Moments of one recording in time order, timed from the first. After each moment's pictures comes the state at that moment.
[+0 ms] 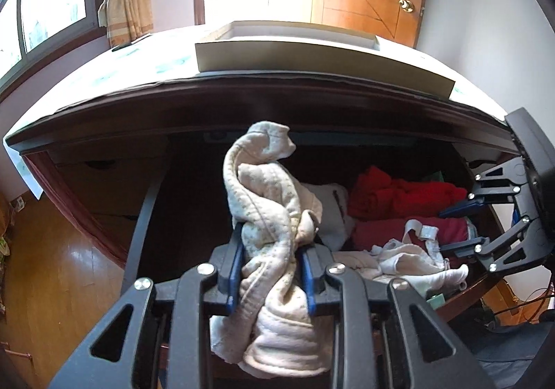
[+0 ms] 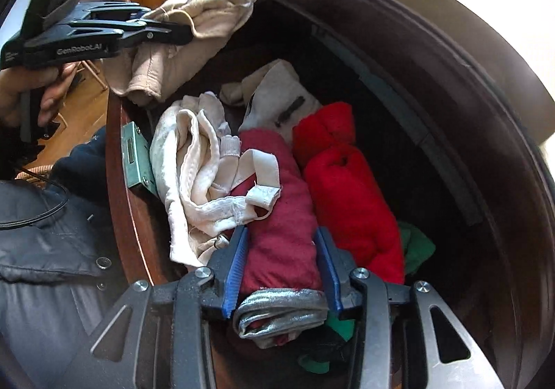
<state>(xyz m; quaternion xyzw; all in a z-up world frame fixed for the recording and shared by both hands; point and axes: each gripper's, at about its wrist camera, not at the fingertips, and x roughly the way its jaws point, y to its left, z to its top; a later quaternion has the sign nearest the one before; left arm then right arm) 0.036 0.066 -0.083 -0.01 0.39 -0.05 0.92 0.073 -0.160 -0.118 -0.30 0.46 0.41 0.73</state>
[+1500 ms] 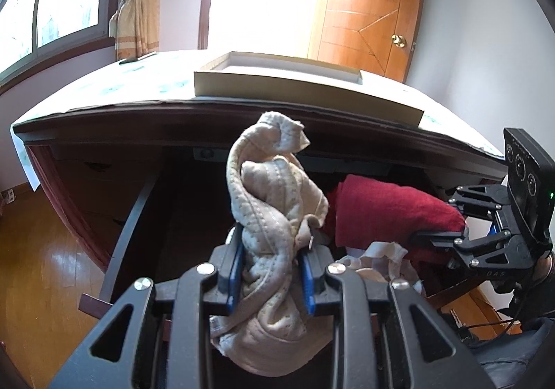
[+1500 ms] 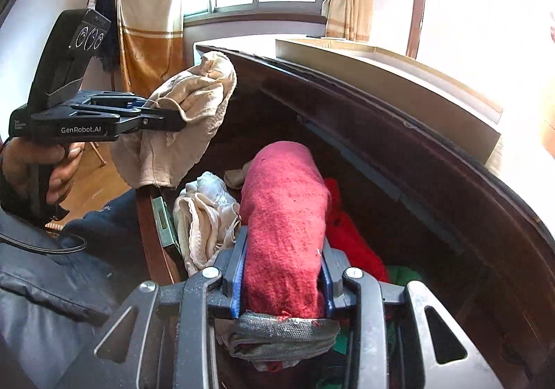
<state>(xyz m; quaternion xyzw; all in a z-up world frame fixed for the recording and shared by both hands) 0.001 0.055 -0.072 -0.06 0.33 -0.05 0.94 0.039 -0.217 -0.071 -0.20 0.31 0.43 0.83</state>
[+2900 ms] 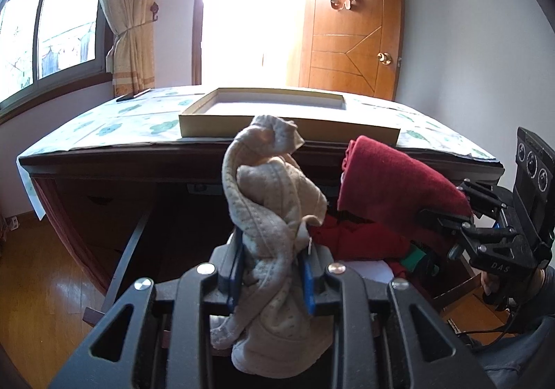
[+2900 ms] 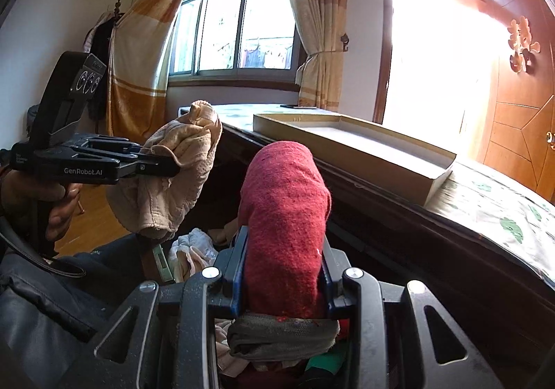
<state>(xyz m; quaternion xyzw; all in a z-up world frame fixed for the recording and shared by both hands) -0.014 0.031 -0.053 -0.03 0.26 -0.06 0.96 0.011 -0.236 -0.061 -0.14 0.17 0.40 0.89</state>
